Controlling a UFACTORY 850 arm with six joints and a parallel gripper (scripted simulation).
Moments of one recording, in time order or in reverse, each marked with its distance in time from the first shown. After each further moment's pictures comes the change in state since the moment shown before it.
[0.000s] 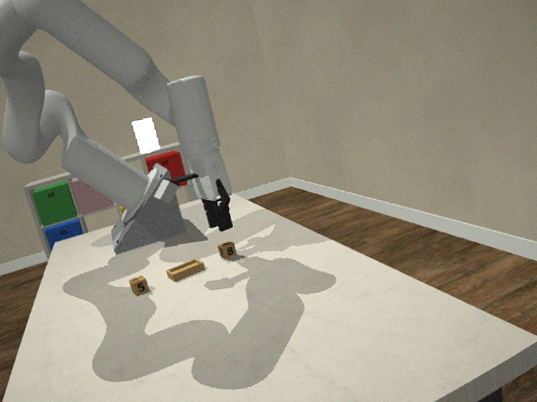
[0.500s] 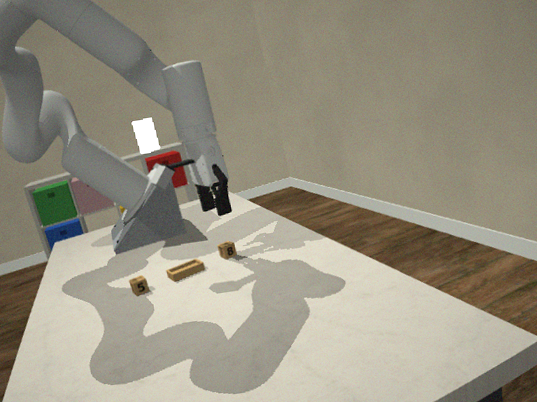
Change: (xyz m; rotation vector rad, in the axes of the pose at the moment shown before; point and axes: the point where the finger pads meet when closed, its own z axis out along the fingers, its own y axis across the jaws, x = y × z) arm 0.000 0.000 -0.032 0.000 0.000 0.000
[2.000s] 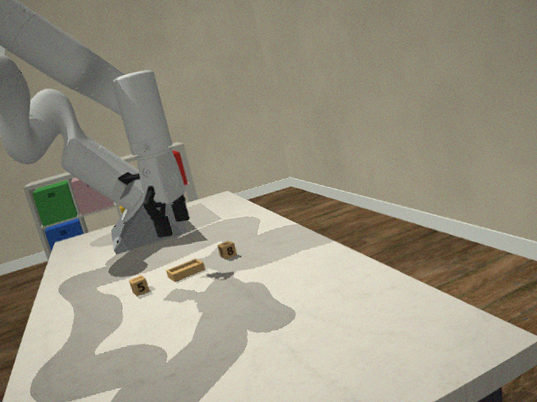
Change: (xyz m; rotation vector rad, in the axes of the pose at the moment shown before) arm 0.108 -0.011 0.002 -0.017 -0.006 0.794
